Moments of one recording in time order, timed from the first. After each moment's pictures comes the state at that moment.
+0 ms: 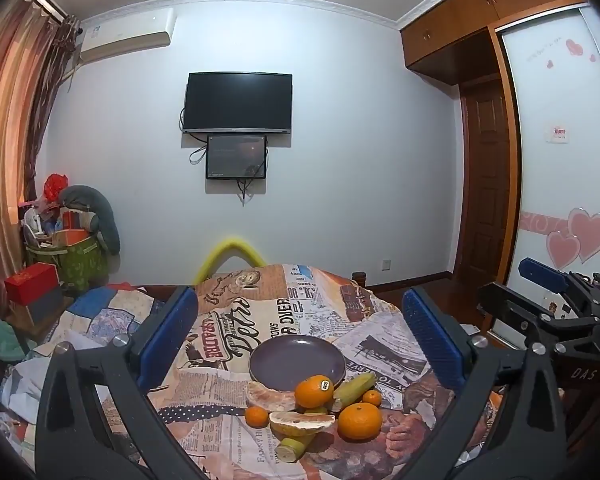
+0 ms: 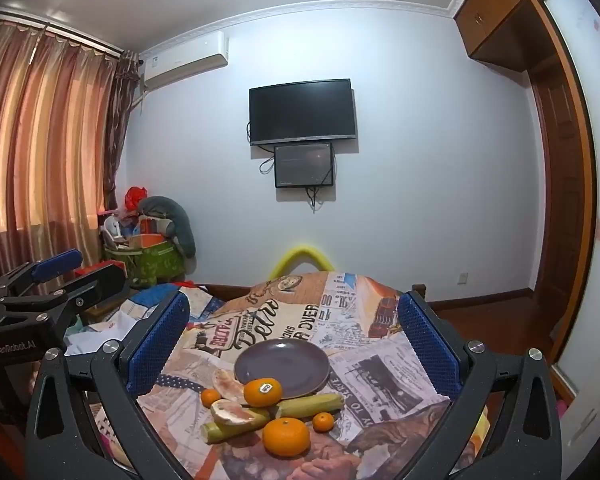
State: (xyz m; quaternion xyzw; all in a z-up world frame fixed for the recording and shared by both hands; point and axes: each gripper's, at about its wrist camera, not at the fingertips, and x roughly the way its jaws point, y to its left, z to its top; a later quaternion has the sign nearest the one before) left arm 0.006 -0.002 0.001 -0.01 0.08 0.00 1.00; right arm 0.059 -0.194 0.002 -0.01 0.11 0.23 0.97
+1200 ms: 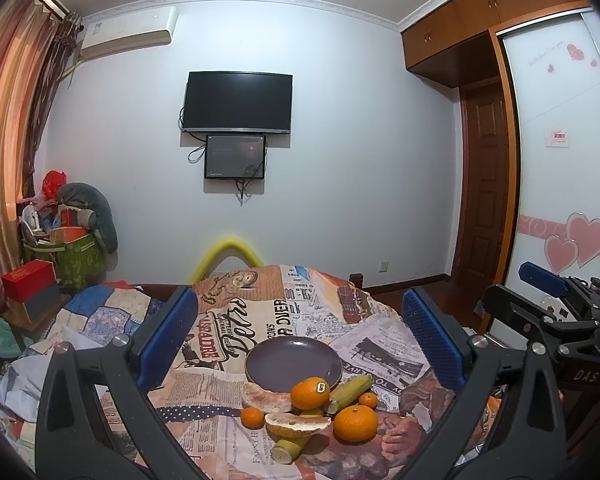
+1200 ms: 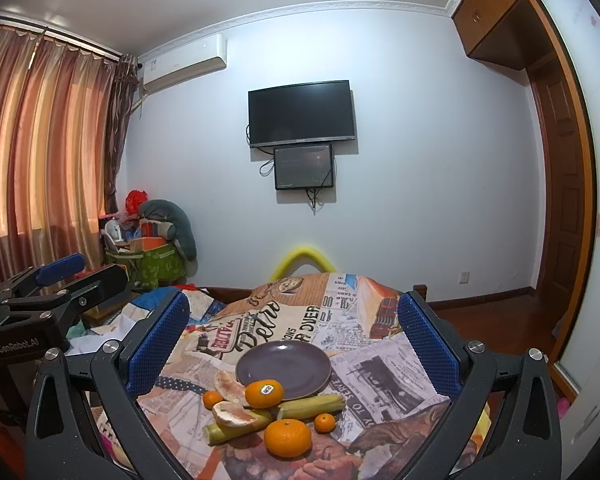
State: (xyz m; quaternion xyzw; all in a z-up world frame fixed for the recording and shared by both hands) left arm 0.006 0.002 -0.002 -0.02 0.08 0.00 1.00; right arm 0.057 -0.194 0.008 0.00 0.11 0.23 0.97
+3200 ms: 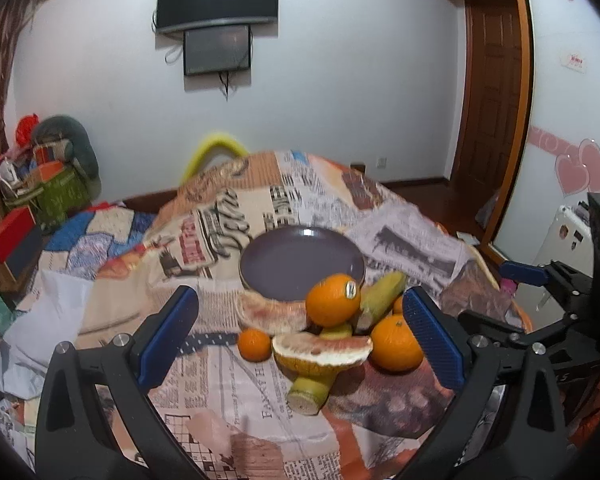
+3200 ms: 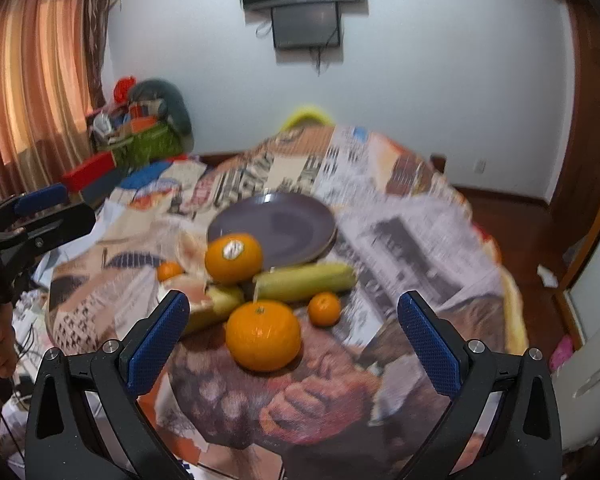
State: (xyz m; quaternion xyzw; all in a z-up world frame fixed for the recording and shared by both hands) left arm 0.100 0.023 -0.114 0.00 0.28 -0.03 0.96; right arm 0.139 -0.180 -0.125 -0.05 0.35 0.25 0.90
